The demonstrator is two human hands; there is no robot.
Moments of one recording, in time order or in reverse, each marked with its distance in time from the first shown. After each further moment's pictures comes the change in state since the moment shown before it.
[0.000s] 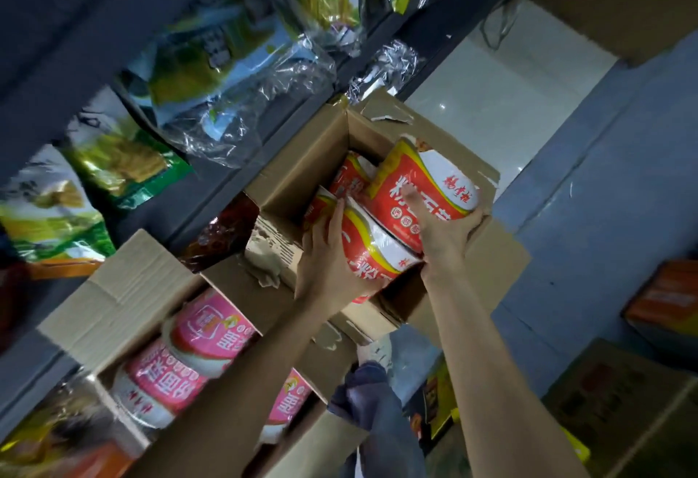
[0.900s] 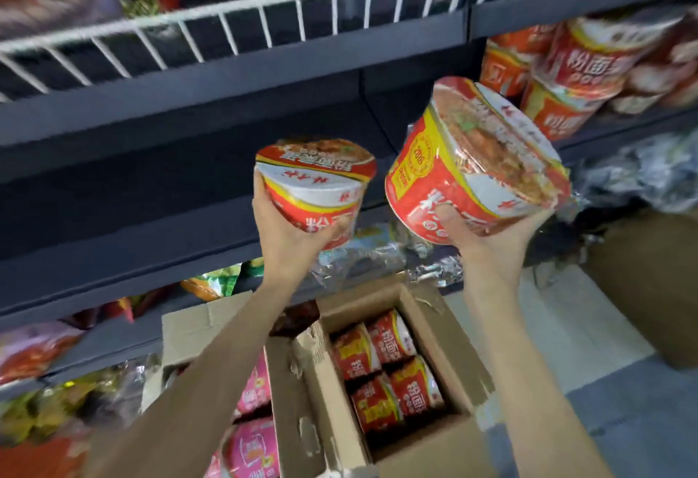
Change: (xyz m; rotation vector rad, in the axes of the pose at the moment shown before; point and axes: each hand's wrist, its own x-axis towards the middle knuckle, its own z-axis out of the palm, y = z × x) left_hand -0.053 0.102 -0.292 -0.688 1.110 0.045; right_hand -0.167 -0.286 0.051 0.018 -0.712 -0.834
